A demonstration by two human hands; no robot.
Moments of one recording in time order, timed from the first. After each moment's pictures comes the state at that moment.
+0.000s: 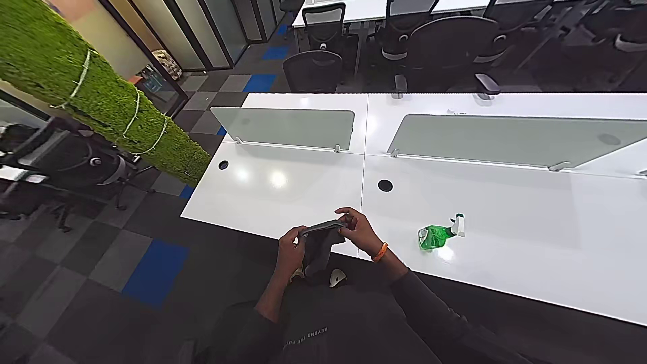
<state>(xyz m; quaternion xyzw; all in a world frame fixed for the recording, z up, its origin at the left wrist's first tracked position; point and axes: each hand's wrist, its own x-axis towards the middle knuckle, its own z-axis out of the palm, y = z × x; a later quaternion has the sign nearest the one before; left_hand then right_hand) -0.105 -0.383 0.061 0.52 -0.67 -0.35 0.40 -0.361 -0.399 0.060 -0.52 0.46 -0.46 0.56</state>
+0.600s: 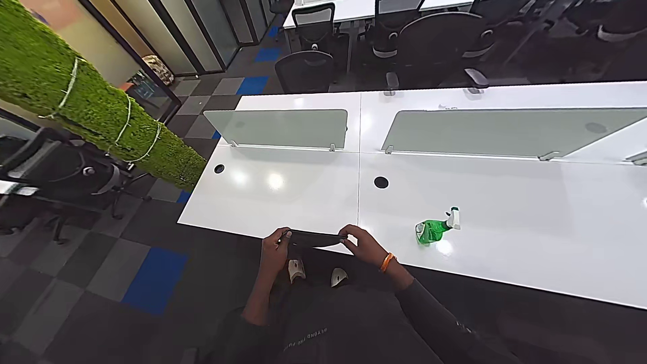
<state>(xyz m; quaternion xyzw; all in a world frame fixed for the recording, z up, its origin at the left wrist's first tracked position) -0.069 -0.388 0.078 0.53 -0.68 -0.32 0.39 -0.386 -0.363 0.021 -0.71 0.49 -0.32 0.39</state>
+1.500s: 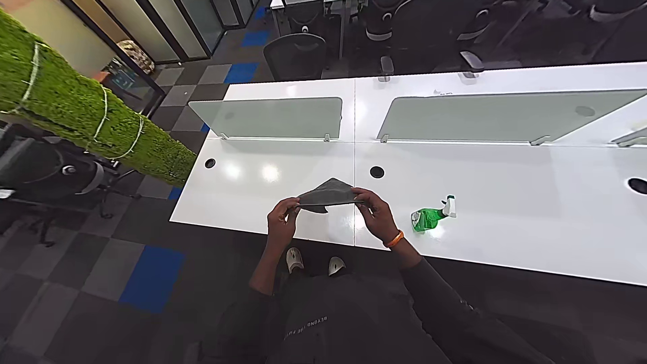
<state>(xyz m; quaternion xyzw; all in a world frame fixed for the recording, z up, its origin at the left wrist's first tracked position) -0.111 -0.443 0.088 0.40 -0.69 -0.36 0.49 -0.410 -0.395 0.062 -0.63 0.47 -0.55 0.28</state>
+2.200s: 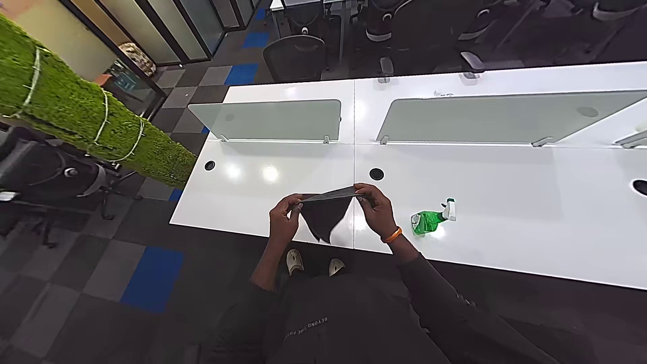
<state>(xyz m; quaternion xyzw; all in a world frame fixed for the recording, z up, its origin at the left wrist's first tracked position) -0.131 -0.459 0.094 0.40 -0.69 -0.35 0.49 -0.419 -0.416 0.062 -0.58 0.49 -0.58 0.27</state>
